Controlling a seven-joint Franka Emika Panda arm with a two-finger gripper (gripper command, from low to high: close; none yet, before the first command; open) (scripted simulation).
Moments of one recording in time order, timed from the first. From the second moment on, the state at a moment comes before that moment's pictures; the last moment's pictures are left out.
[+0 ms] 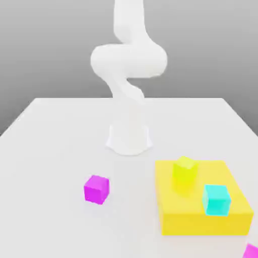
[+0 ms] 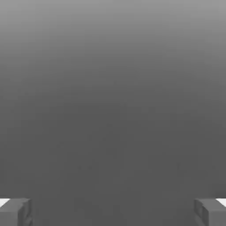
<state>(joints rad) 0.03 -0.71 0.00 -2.28 0.00 2.32 0.76</state>
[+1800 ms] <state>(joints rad) 0.31 0.28 0.16 -2.22 -0.08 2.50 0.33</state>
